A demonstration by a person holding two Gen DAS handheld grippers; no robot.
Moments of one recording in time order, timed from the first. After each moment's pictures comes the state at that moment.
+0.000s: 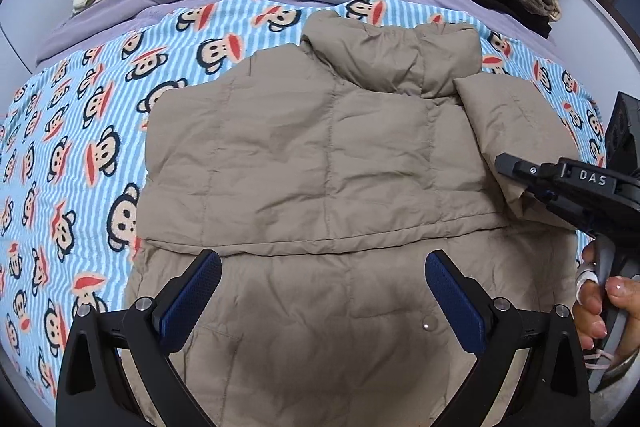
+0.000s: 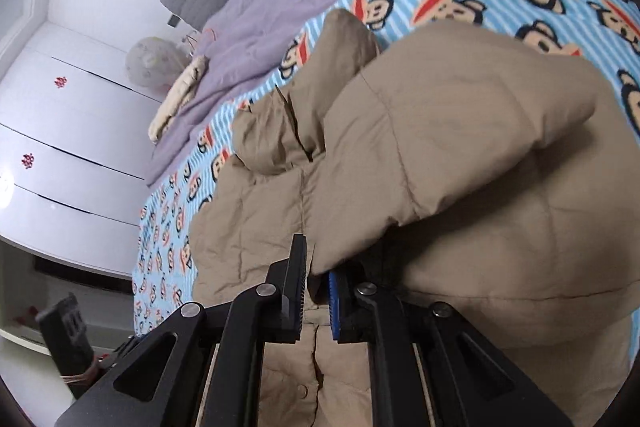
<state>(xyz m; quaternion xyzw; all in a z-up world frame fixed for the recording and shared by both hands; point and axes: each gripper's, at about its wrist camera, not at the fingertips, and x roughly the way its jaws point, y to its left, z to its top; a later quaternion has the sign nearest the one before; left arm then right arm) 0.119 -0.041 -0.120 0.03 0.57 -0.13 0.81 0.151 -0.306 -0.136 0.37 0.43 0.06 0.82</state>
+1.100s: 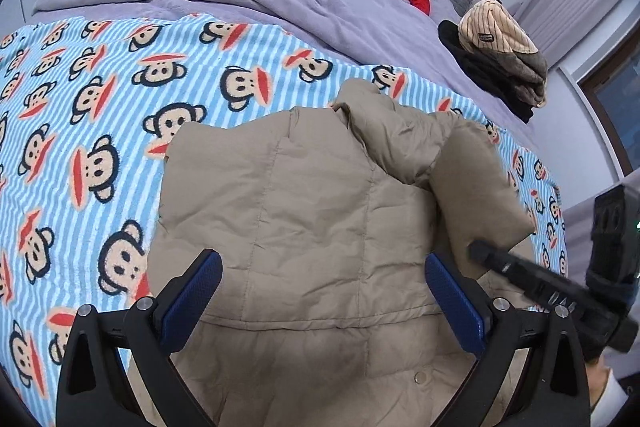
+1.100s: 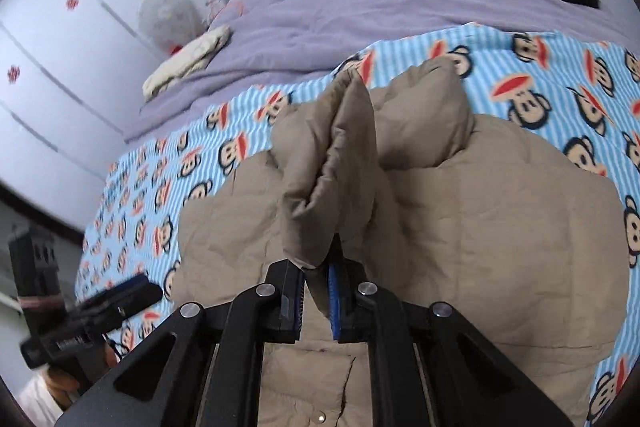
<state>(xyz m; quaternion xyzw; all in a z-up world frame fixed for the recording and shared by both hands) 0.182 0.035 -0.109 -0.12 0.53 -0.17 0.82 0.174 -0.207 -0.068 0.18 0.45 0.08 0.87</state>
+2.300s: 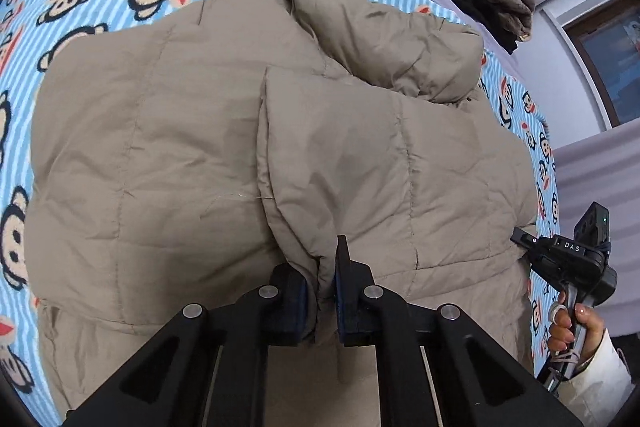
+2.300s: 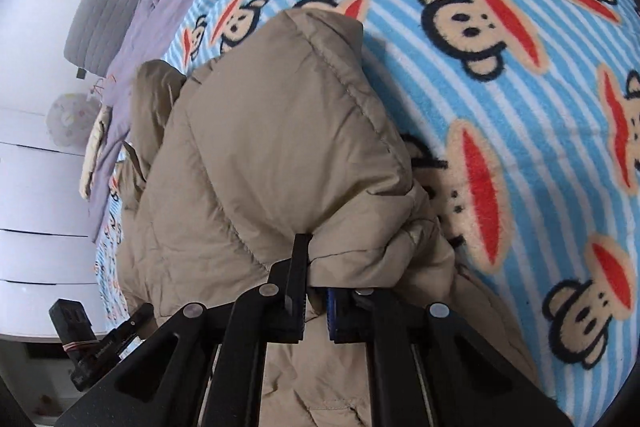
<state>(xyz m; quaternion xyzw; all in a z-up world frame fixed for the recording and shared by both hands) 0.183 -0.022 -0.182 -0.09 0.61 -0.24 0.75 0.079 -0.414 -0.178 0.44 0.46 -0.08 0.77</state>
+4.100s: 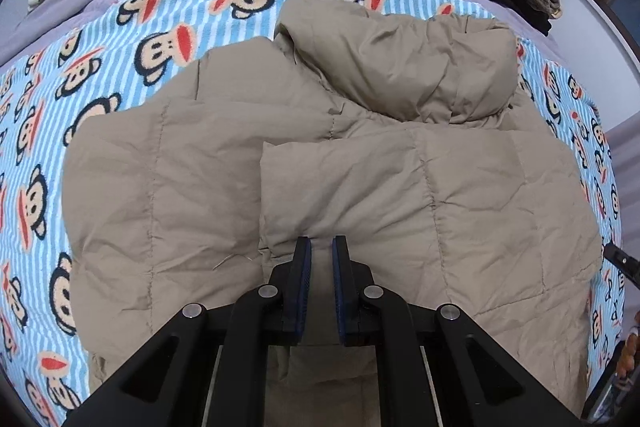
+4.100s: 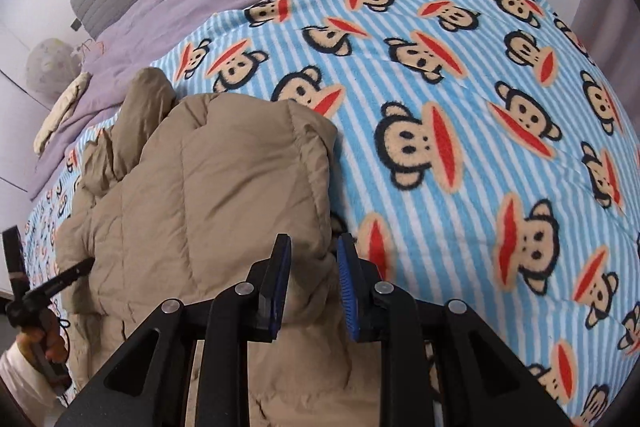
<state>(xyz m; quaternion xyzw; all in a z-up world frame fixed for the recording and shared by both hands) 0.202 -0.052 -0.176 0.01 0.58 -0.18 0.79 0.045 -0.430 -0.116 0.26 0.46 -0.14 0.84</state>
